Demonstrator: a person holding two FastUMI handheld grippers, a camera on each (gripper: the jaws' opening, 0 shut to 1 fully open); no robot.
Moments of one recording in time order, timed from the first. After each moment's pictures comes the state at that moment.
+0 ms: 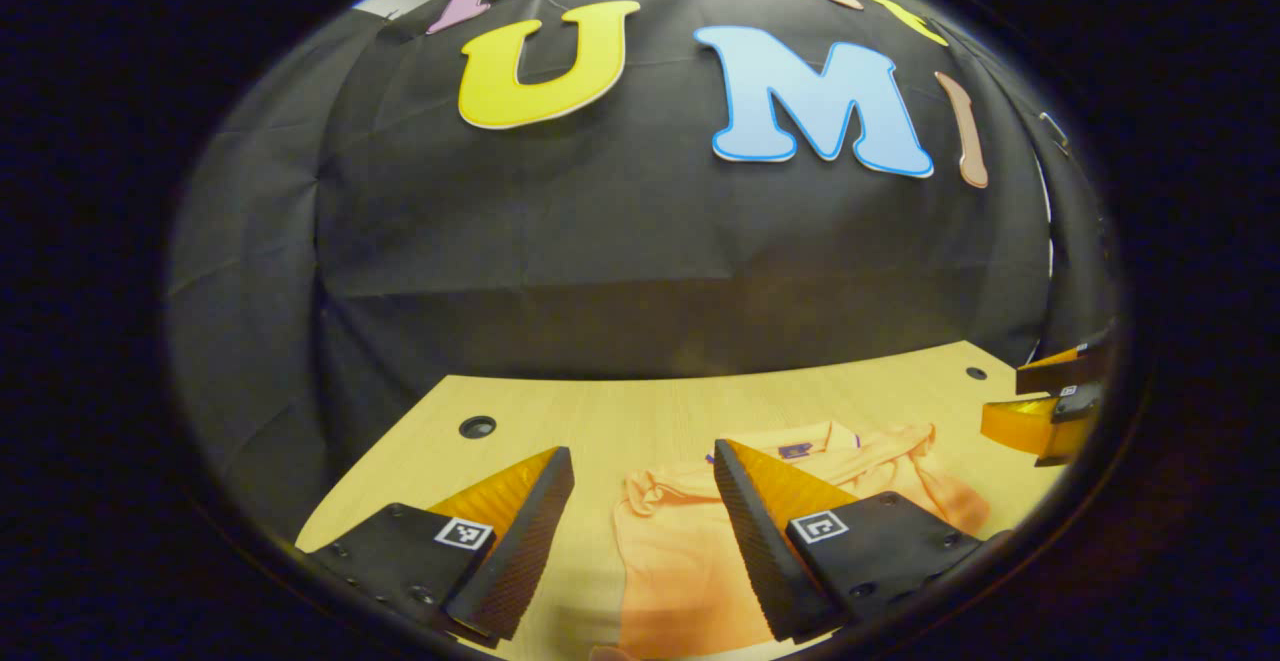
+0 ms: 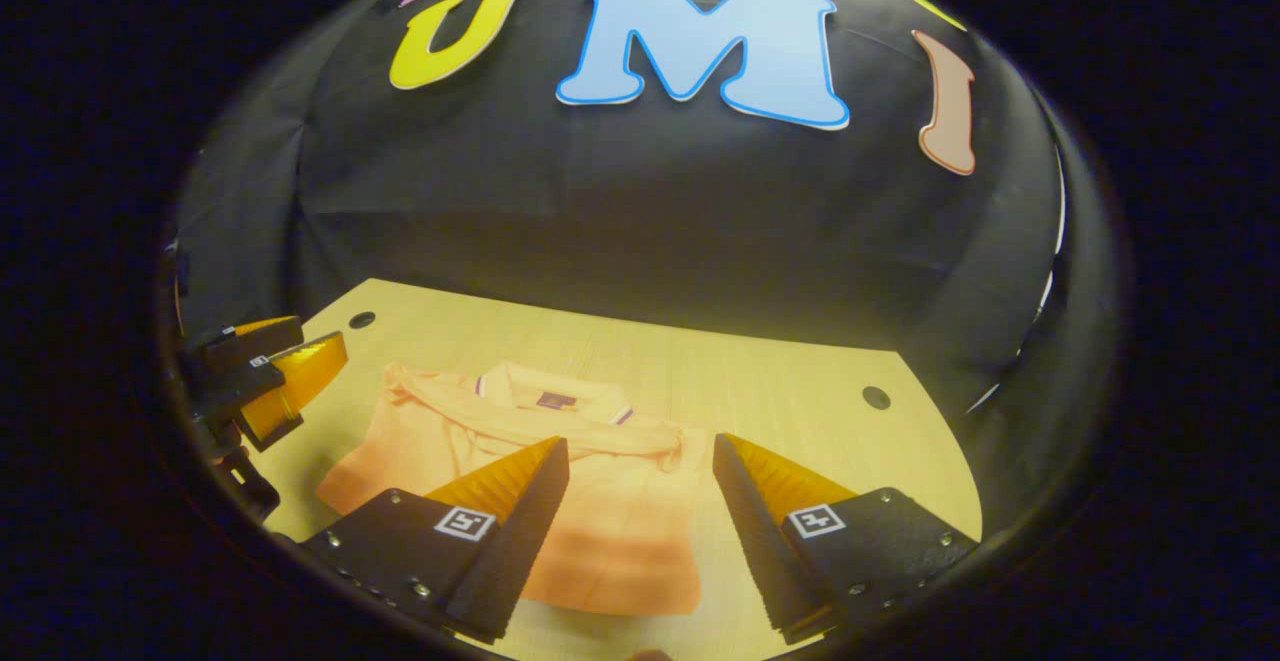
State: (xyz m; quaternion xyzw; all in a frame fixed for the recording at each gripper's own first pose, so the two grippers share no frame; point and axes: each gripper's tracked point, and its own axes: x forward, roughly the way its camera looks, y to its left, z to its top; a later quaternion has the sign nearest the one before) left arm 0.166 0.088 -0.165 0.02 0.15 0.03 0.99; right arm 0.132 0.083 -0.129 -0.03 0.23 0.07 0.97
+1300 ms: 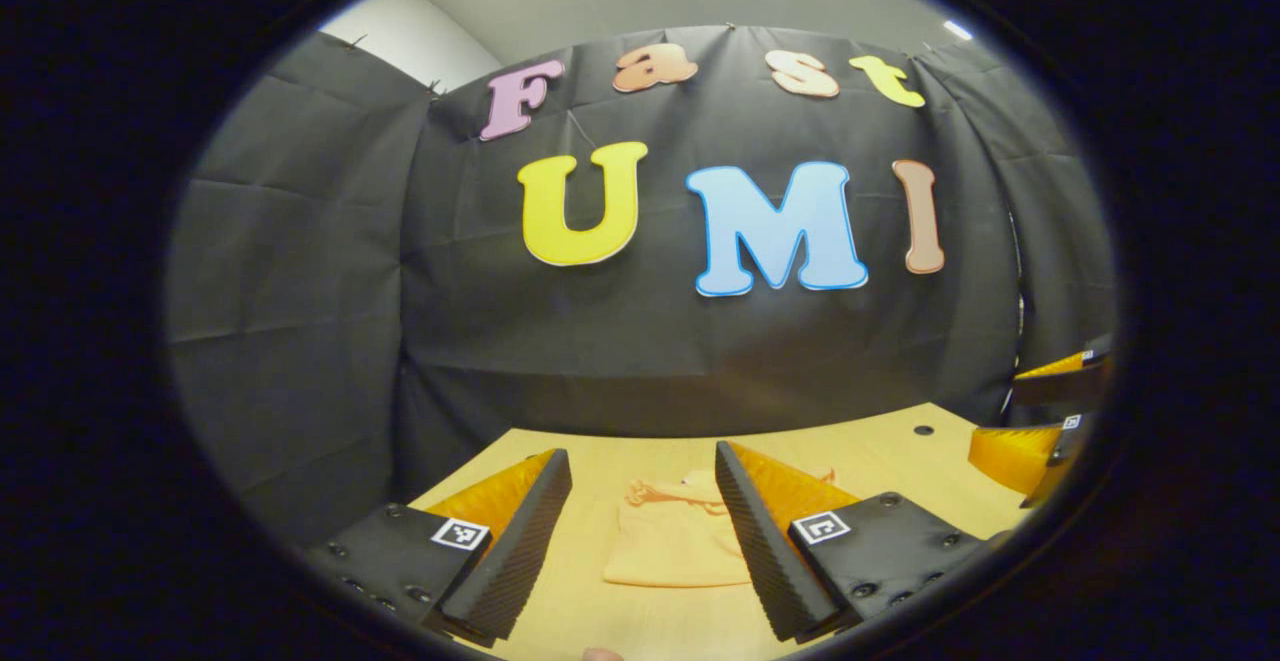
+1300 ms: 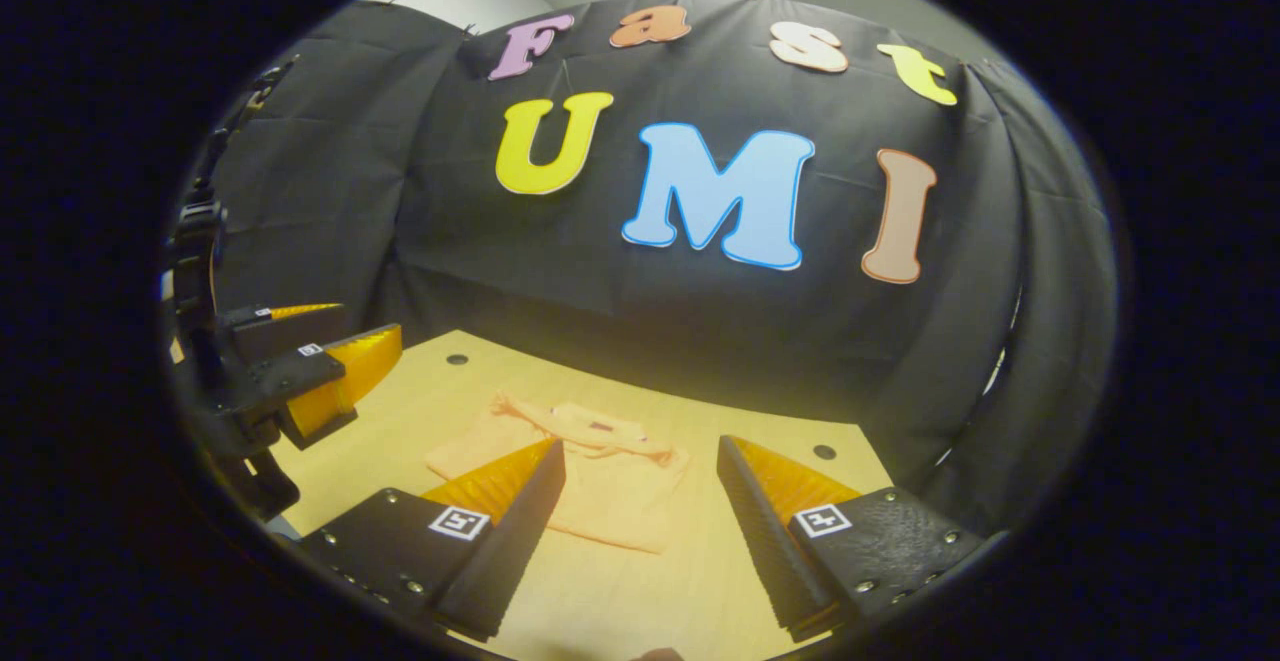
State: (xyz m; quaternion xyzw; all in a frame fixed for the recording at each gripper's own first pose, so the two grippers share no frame) left arm -0.042 0.021 -0.019 0.03 0.02 0.08 1.00; right arm -0.059 0.062 -0.025 -0.05 0.08 0.12 0.99
